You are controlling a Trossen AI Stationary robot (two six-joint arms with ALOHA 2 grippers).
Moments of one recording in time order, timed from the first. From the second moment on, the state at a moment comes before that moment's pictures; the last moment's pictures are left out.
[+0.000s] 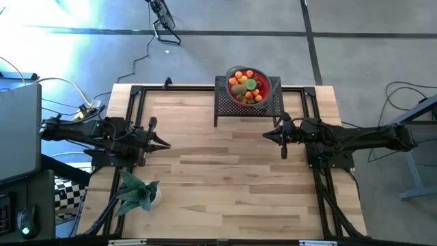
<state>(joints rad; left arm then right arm) -0.14 0.38 0.50 -0.23 0.00 0.13 -0.09 0.63 0.29 0.09 0.02 0.09</state>
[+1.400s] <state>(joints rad) -0.14 0.01 0.06 -0.05 -0.08 0.10 -0.09 0.27 0.29 0.06 -0.11 0.20</state>
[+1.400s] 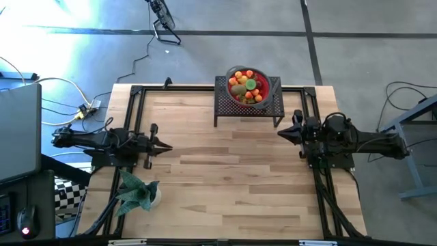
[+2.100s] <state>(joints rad) -0.14 0.02 0.01 0.01 0.01 0.13 -0.09 0.01 0.29 -0.21 0.02 0.21</state>
